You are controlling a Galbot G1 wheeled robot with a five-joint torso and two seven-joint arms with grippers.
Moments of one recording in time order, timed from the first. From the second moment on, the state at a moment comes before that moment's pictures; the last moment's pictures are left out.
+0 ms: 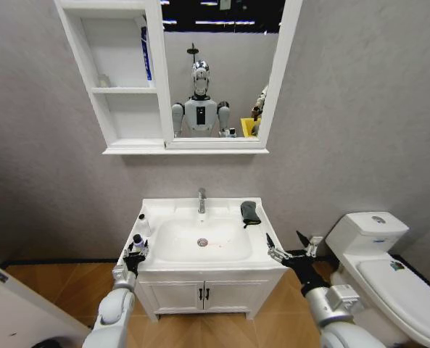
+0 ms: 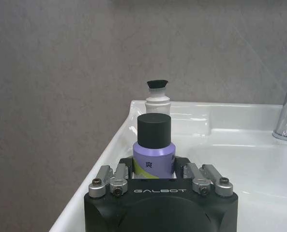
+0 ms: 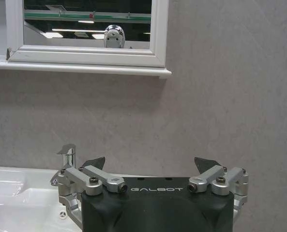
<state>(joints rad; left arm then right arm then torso) 1.16 -1.41 -0.63 -1.61 -0.19 0.07 0.02 -1.62 1.44 0.70 2.42 0.16 -0.25 -0.07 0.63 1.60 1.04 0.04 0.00</state>
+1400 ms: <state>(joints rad) -0.20 -0.81 0.12 -1.43 -1.12 0.63 -0.42 -1.66 1.46 0.77 2.36 0.19 -0.20 -0.07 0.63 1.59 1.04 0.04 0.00</state>
